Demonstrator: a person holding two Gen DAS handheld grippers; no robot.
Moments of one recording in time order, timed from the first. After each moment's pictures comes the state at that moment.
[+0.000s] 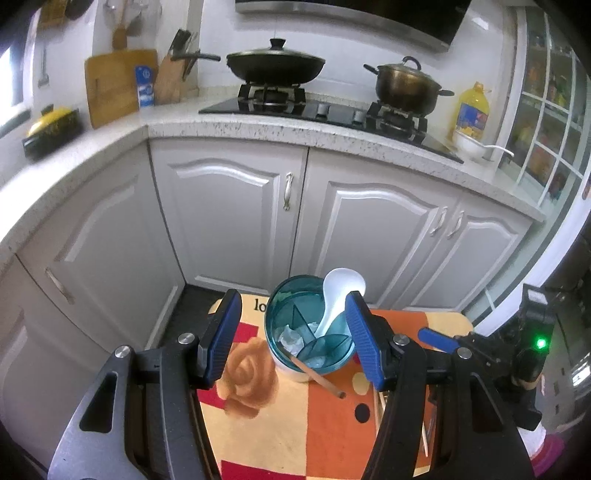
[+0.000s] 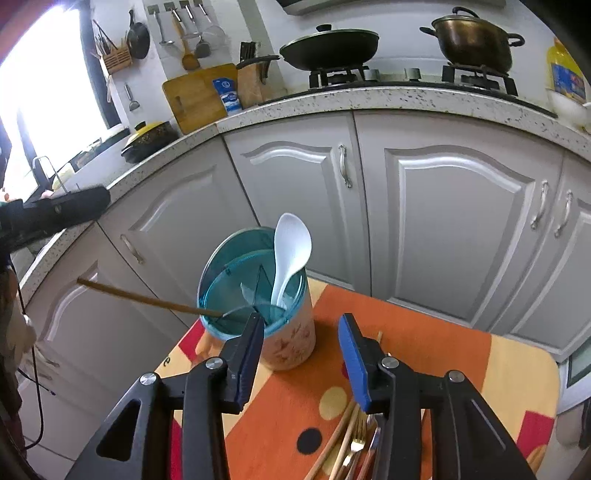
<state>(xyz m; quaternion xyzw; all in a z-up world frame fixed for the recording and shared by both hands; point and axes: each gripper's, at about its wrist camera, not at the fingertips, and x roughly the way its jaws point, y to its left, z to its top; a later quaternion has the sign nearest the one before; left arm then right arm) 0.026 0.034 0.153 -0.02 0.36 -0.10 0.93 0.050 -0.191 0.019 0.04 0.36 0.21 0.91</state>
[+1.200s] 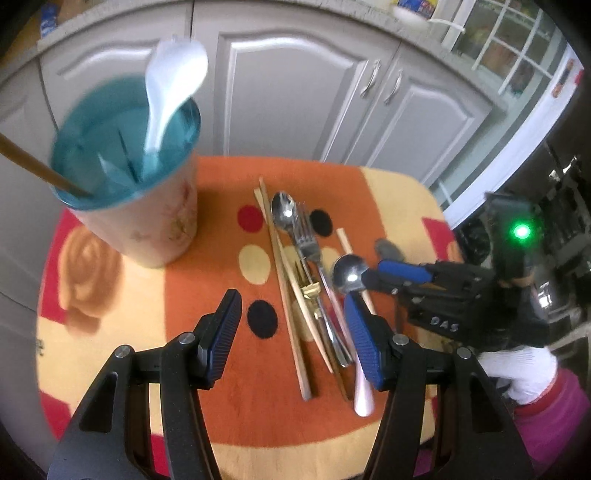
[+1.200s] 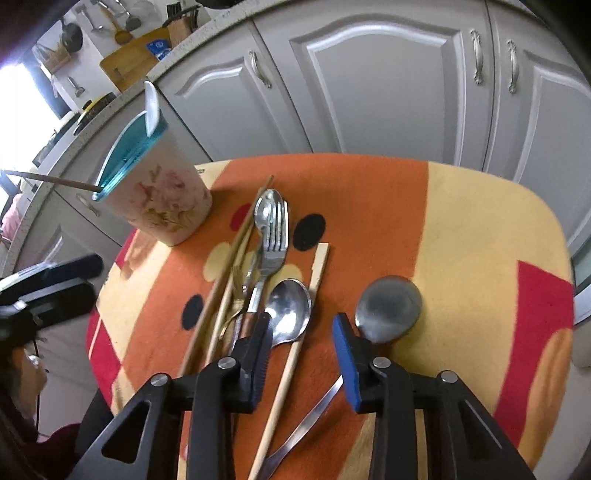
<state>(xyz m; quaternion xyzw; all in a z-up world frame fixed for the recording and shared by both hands) 0.001 -0.093 -0.022 0.00 0.51 -0.22 0.83 0.027 -0.300 -0.118 0.10 0.48 0.18 0.85</state>
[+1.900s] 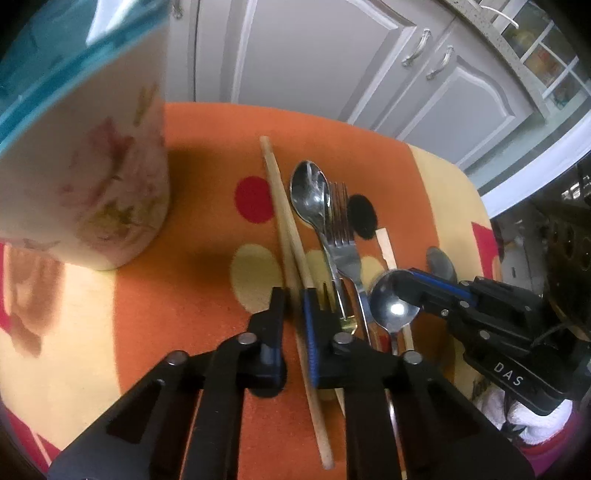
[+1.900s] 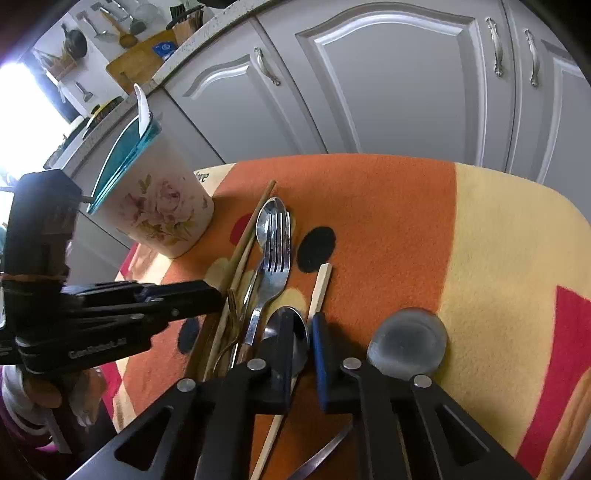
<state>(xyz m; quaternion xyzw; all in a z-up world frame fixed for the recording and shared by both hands) 0.053 -0.113 -0.087 -0.03 0.57 -0.20 0.79 0.049 -0.295 -0.127 0.12 0.48 0.21 0.85</state>
